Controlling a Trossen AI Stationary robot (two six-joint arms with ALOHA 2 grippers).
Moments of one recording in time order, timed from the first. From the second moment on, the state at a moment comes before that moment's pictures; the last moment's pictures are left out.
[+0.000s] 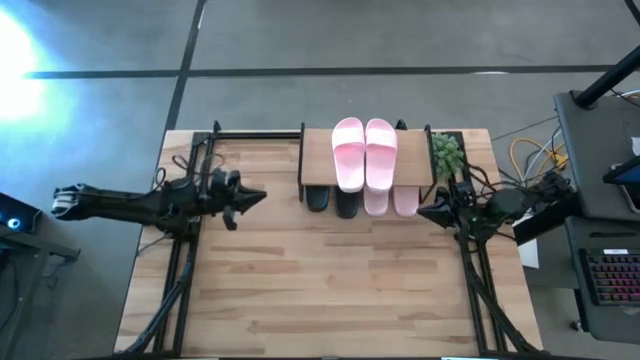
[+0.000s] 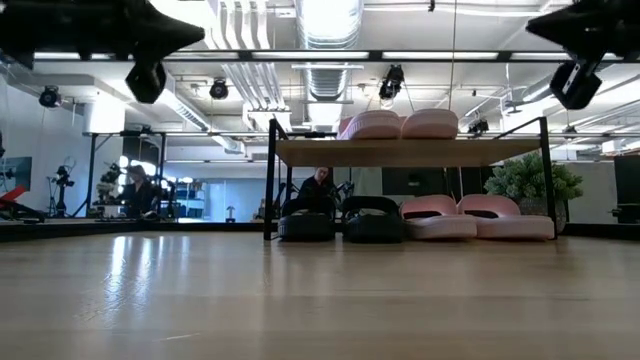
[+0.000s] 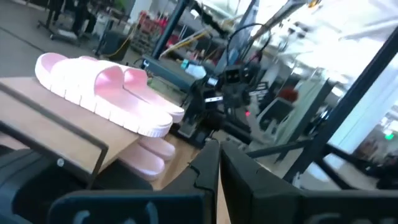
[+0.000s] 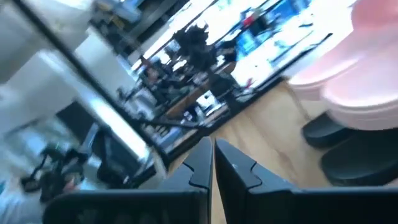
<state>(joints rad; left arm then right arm) 0.00 0.54 0.31 0.35 -0.16 -0.49 0.42 0.08 0.23 -0.10 0.43 0.65</state>
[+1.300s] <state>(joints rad) 0.00 0.05 0.01 0.17 0.04 -0.30 0.41 0.01 0.01 0.26 0.26 0.28</state>
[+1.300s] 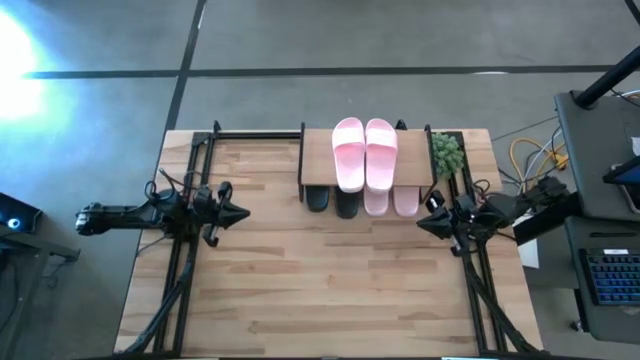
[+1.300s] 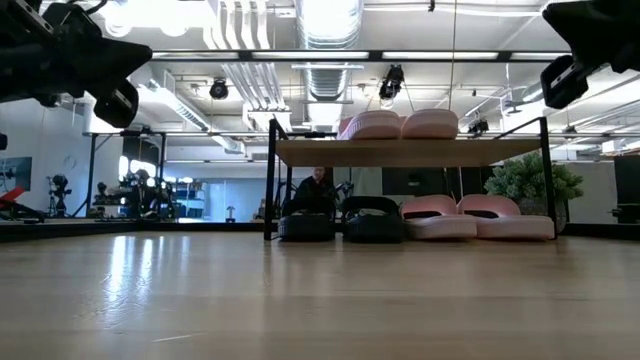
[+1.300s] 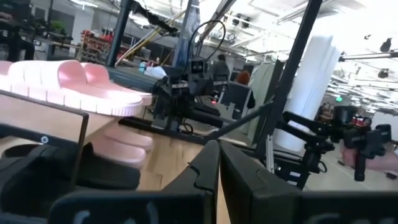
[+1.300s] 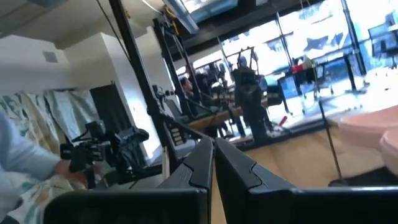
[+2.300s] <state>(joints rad) -0.01 0.06 0.01 0.18 0.04 -0.30 0.17 0.00 0.01 0.24 0.26 0.34</state>
